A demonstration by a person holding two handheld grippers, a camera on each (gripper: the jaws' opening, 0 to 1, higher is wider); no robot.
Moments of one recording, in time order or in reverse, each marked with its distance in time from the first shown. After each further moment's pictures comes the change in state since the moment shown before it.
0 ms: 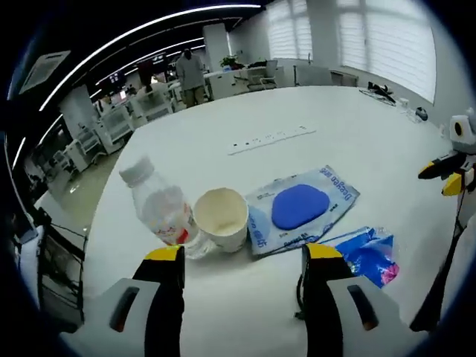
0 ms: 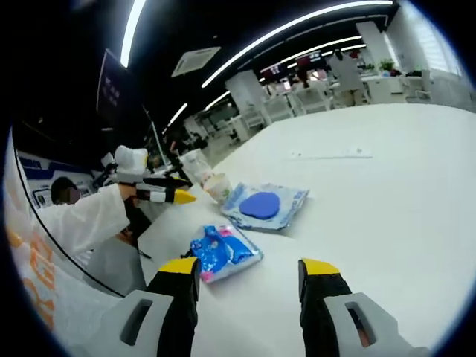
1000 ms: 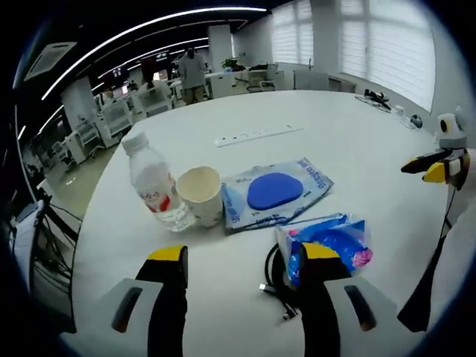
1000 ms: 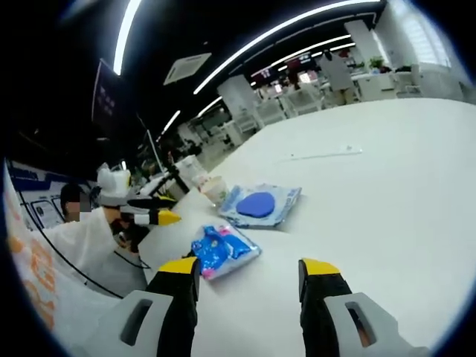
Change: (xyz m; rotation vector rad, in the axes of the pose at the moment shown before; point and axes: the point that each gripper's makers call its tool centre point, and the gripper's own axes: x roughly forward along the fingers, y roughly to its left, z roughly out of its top) left arm -0.023 -0.036 -0.030 -0.006 0.005 -0.039; right arm -0.010 -0.005 -0.005 0.052 -0.016 -0.027
